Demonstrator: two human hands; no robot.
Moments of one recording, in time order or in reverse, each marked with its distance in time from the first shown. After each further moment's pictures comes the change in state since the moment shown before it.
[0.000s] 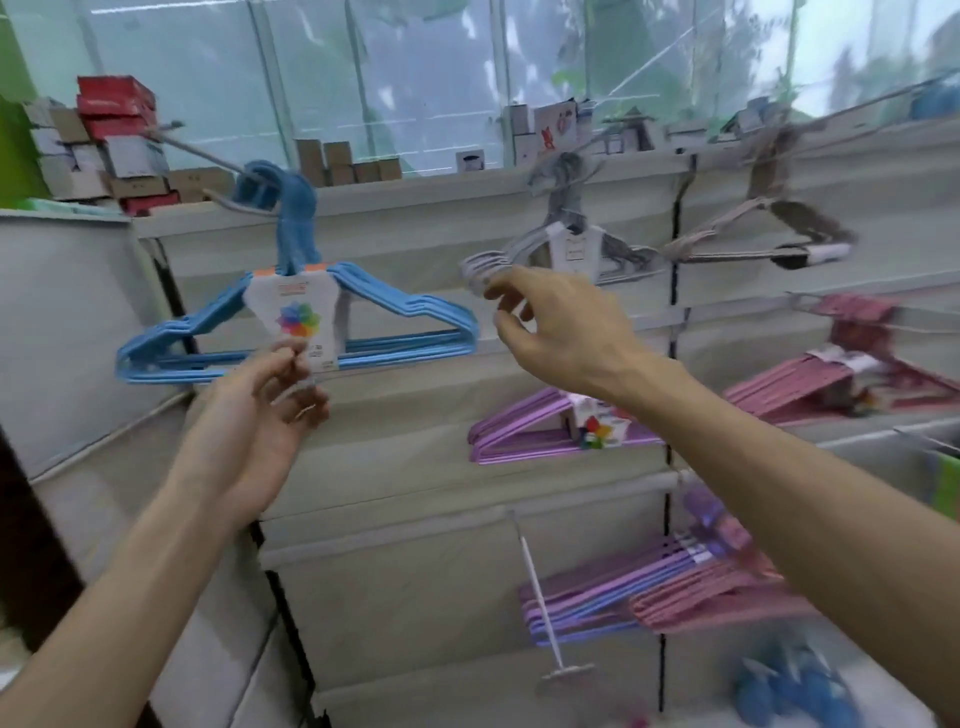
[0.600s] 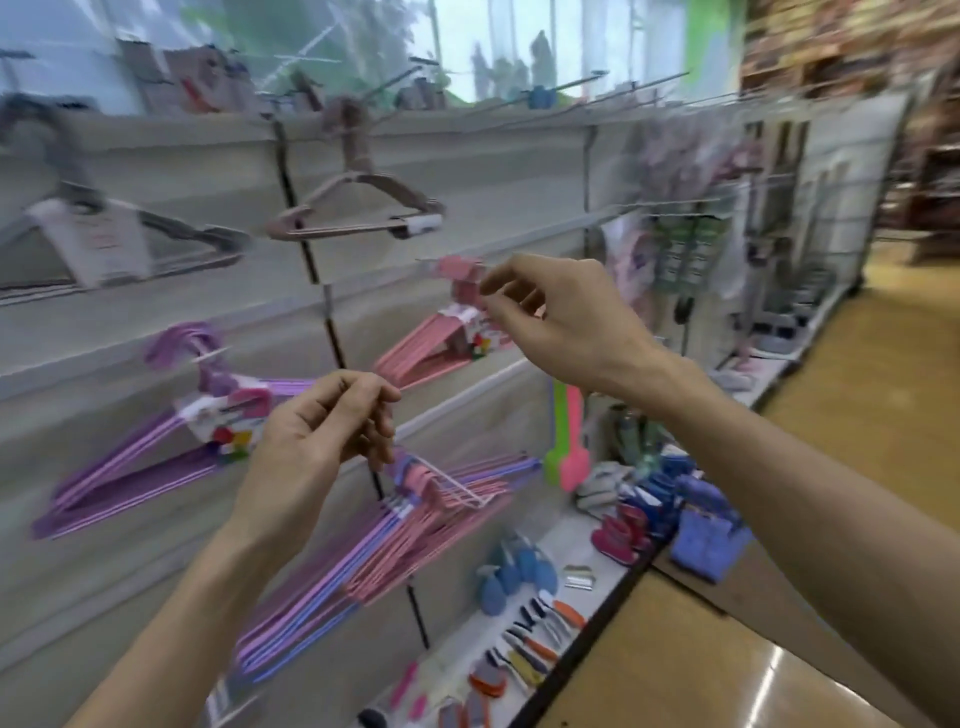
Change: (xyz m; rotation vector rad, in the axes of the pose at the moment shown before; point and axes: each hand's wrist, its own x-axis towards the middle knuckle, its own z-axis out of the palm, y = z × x) left_hand -0.106 -0.198 0.296 0.171 -0.838 0.065; right_hand -0.212 0.192 -0.222 -0.137 0.146 0.483
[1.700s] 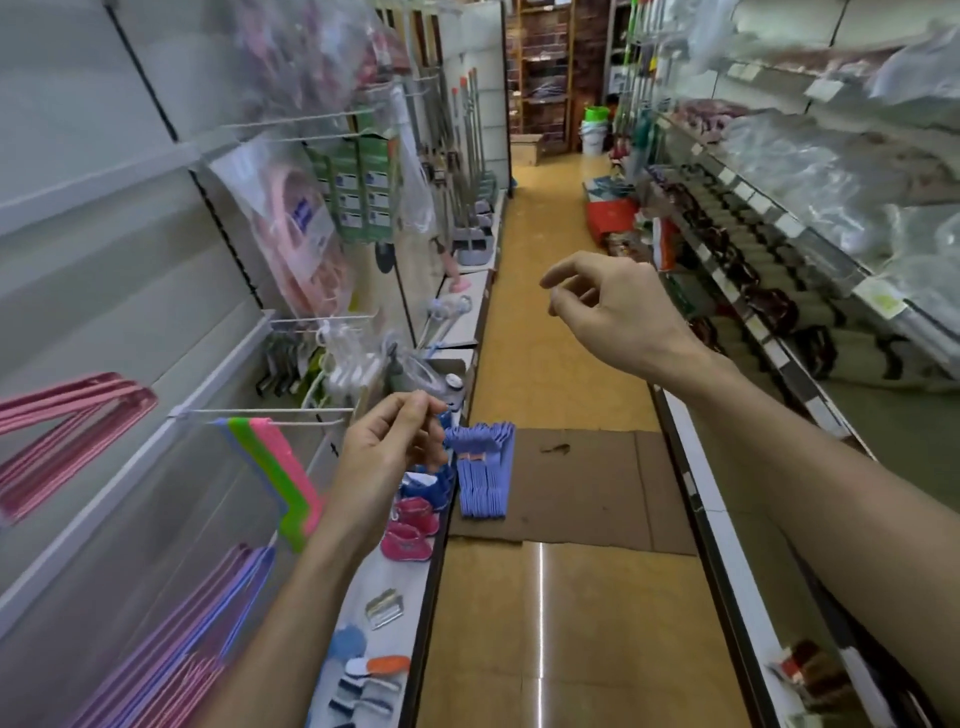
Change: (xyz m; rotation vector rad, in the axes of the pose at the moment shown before) left_hand 0.276 -0.270 0.374 -0.308 -0.577 -0.331; right_hand -0.012 0.424 -0.132 -0.429 0.213 0.695
